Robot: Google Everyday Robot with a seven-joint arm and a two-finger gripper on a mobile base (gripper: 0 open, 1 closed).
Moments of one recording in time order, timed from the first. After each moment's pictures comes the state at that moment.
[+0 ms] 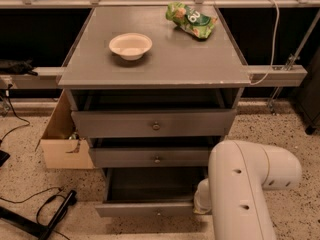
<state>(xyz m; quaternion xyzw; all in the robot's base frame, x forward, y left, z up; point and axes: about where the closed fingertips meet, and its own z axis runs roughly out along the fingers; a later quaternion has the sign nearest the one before) 0.514 -0.183 0.150 -0.65 0.75 0.05 0.05</state>
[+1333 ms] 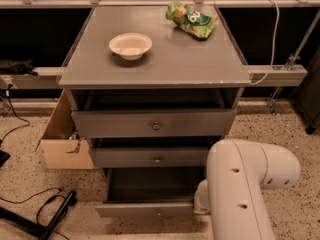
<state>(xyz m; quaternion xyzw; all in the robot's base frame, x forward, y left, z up) 0.515 -0.184 0.152 -0.65 0.76 0.04 0.06</state>
